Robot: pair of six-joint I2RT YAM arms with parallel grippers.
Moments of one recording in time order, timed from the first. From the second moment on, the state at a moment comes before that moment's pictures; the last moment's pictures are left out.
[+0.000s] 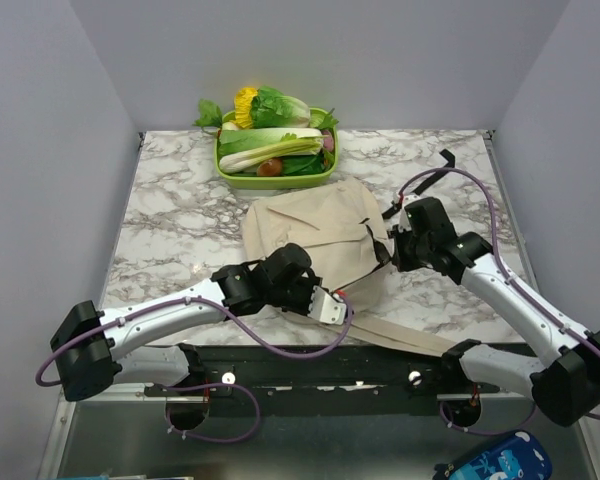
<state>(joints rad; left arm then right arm) -1.05 1.19 0.83 -0.39 0.24 0.80 0.49 1.09 0.90 -0.69 0.05 0.17</state>
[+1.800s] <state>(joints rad) -1.03 1.64 1.19 -0.20 0.22 0.28 0.41 1.18 0.81 -0.47 -0.09 0.19</state>
